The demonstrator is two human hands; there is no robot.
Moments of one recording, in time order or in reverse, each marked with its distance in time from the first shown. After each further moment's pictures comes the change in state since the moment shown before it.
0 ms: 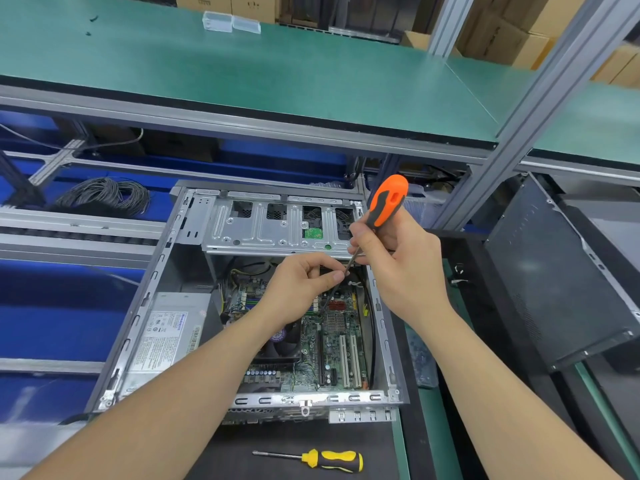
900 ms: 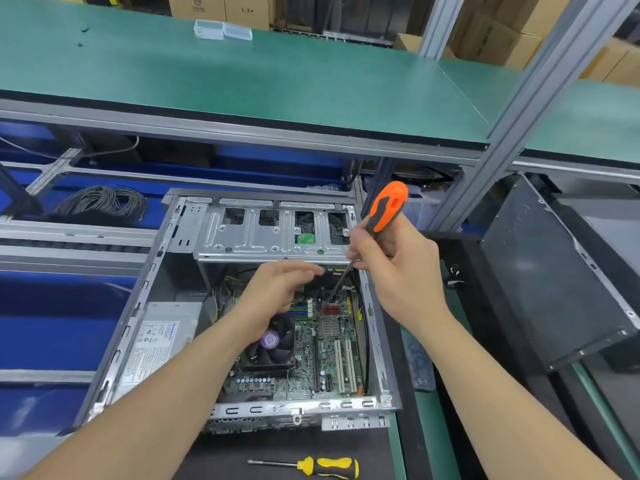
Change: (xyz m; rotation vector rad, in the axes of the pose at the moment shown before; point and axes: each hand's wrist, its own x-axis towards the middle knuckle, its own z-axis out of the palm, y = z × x) left_hand -0.005 0.006 -0.021 -0.235 -0.065 -0.307; right_hand 0.000 0.011 -0.008 0.032 0.023 0.000
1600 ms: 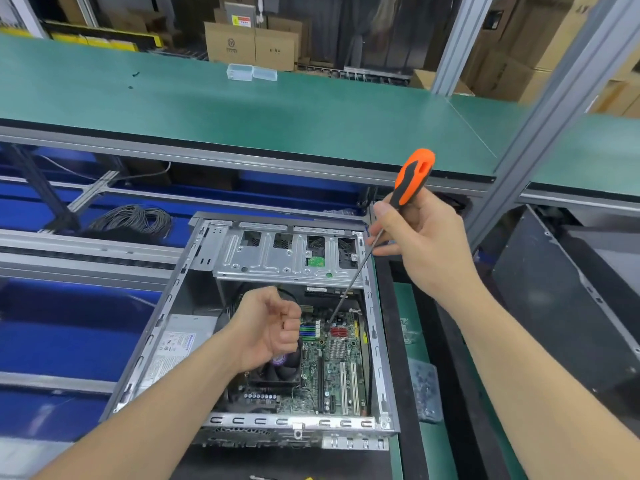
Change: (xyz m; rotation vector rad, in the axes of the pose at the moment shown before) left_hand -0.034 0.011 -0.013 -0.538 -0.087 -0.364; right_hand 0.051 -0.046 -0.040 0.152 -0.107 0.016
